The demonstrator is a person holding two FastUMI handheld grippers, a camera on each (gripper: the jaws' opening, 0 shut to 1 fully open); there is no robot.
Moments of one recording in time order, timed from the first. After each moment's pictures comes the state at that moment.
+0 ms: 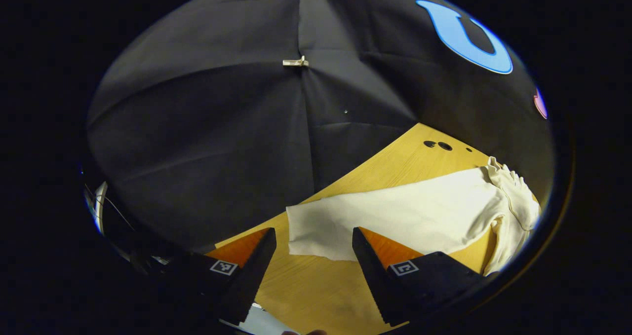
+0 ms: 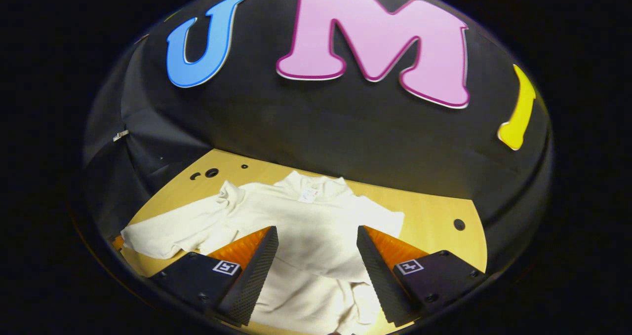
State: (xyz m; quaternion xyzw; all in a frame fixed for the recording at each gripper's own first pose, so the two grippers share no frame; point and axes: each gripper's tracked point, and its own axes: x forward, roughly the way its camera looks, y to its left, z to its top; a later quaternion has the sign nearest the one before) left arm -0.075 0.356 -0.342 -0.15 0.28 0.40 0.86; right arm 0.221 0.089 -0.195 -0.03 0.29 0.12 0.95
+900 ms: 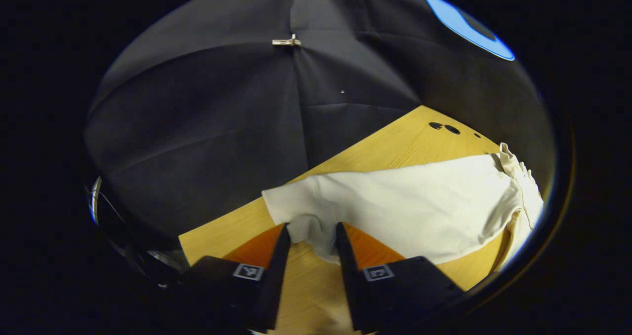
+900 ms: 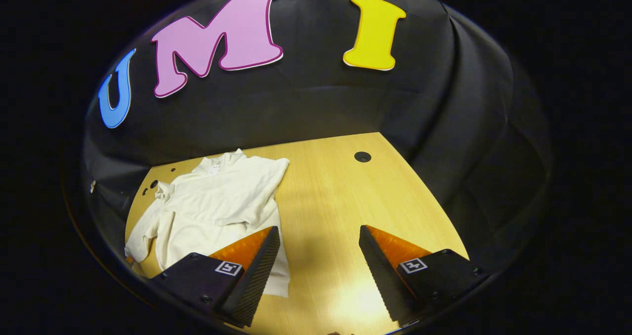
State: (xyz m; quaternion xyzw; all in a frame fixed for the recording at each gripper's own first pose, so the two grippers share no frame) left arm -0.031 0.340 -0.387 -0.15 0.31 0.38 0.86; right arm 0.110 -0.132 -0.226 0.07 0.35 -0.07 0.93
